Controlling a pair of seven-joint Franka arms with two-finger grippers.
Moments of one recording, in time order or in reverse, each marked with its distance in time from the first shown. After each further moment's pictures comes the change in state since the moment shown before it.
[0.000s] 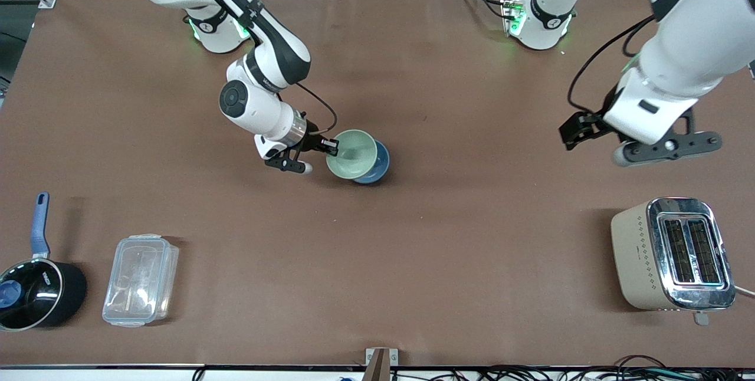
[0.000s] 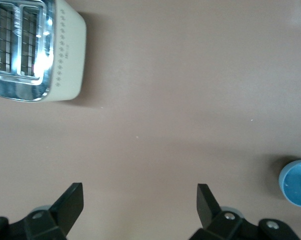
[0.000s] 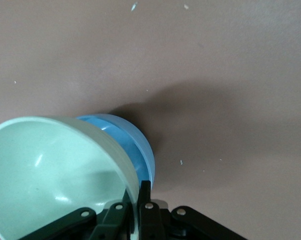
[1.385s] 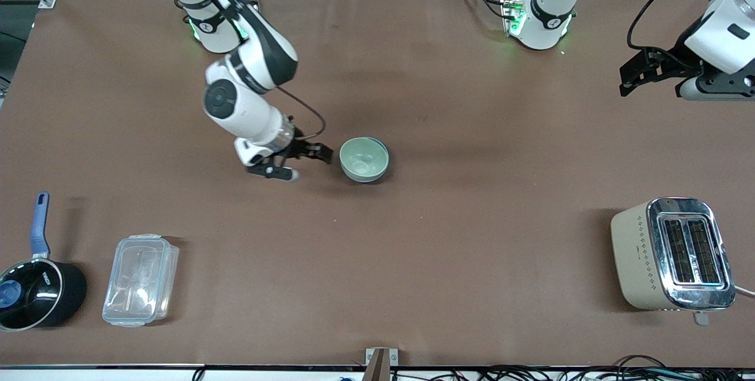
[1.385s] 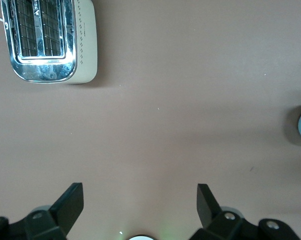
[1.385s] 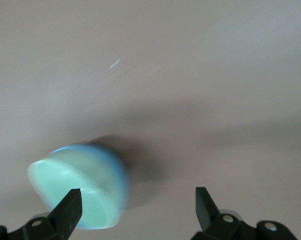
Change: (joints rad) left arm -0.078 -0.249 0.251 -0.211 -0.116 -0.047 0.308; right arm -0.019 -0.135 -0.123 0.094 -0.300 -0.286 0.057
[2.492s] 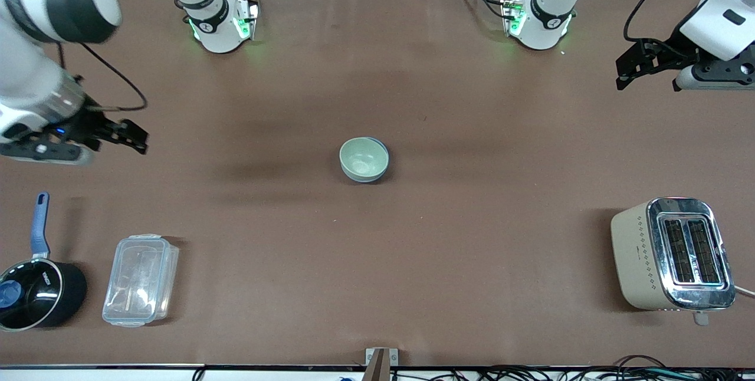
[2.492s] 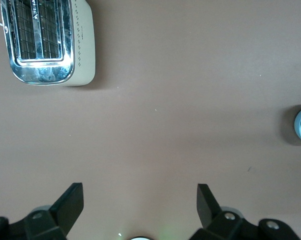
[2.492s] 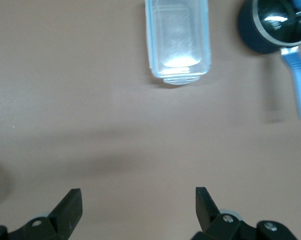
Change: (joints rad) left arm -0.006 -0.019 -0.010 -0.014 0.000 0.009 -0.007; right arm -0.042 -0.286 -0.405 0.267 -0.135 -0.546 -0.517
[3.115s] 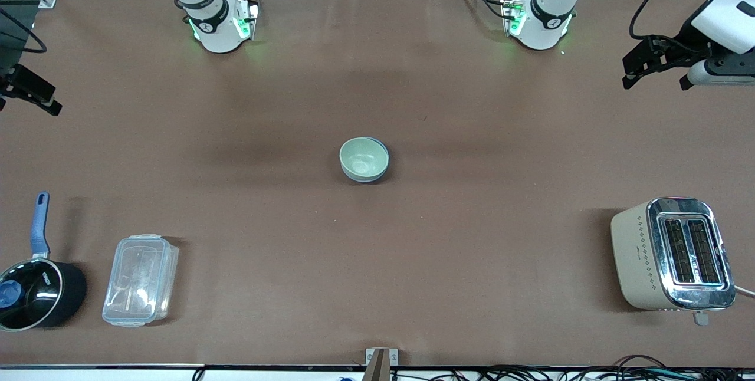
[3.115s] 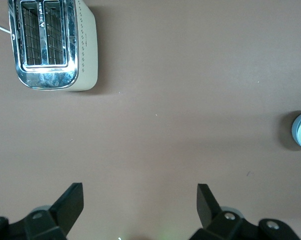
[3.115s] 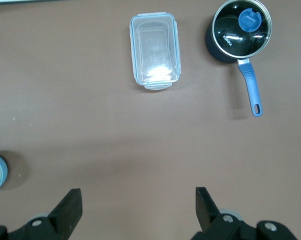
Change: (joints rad) left arm 0.002 0.001 0.005 0.023 0.000 0.003 0.001; right arm -0.020 0.006 -0.082 0.284 0.041 -0.265 -0.110
